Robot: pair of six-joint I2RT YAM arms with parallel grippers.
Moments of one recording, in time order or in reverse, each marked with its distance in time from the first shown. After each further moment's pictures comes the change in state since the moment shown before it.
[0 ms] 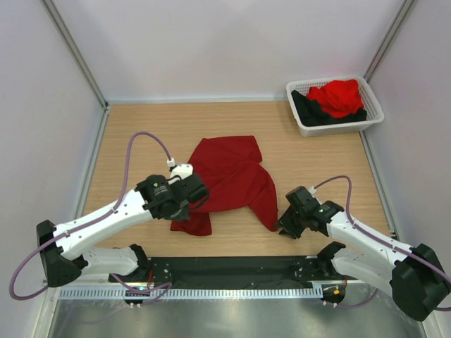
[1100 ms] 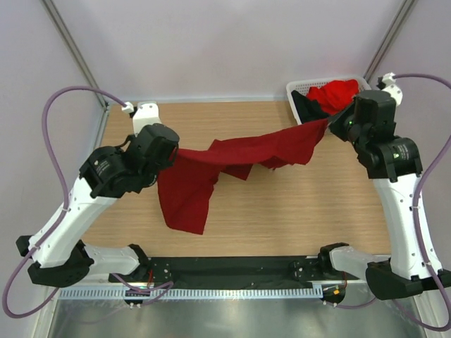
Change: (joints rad) left arm 0.136 0.046 0.598 -0.023 -0.321 0.188; right arm -0.376 0.192 1.192 -0.307 0.333 -0.613
